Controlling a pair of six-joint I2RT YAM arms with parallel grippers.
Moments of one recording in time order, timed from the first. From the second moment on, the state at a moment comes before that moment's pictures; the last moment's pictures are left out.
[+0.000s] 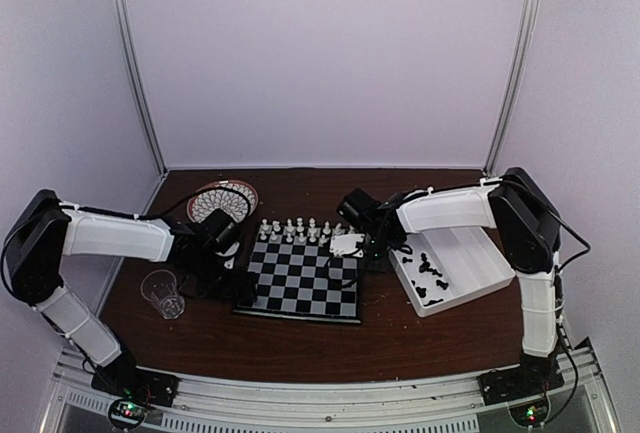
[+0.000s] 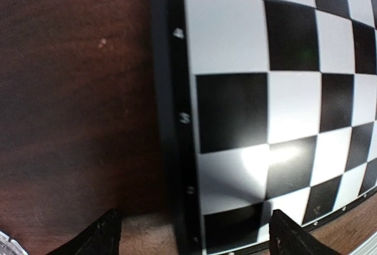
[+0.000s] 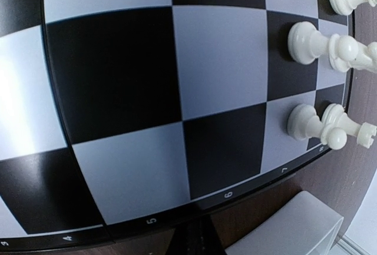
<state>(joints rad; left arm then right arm) -0.70 1.56 0.82 -0.51 0.05 -0.58 0.80 2.09 1.47 -0.61 0.24 -0.66</state>
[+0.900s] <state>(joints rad) -0.89 1.33 0.75 -0.64 -0.11 -0.73 0.82 2.02 1.42 -0.57 0.22 -0.65</state>
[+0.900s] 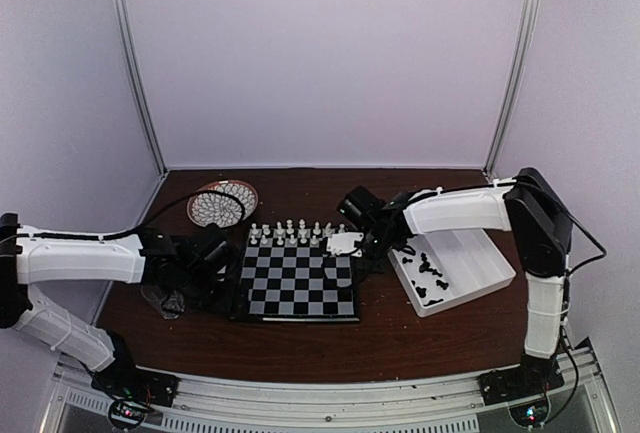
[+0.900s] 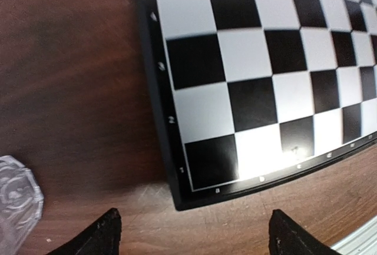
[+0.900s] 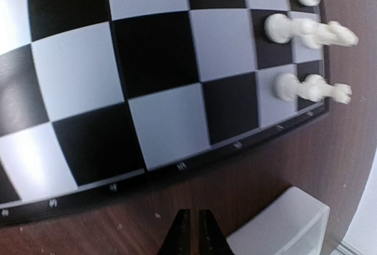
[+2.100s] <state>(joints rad) -0.94 1.44 0.95 -0.34 -0.15 -0.41 0.42 1.53 1.00 -0.85 -0.31 -0.59</state>
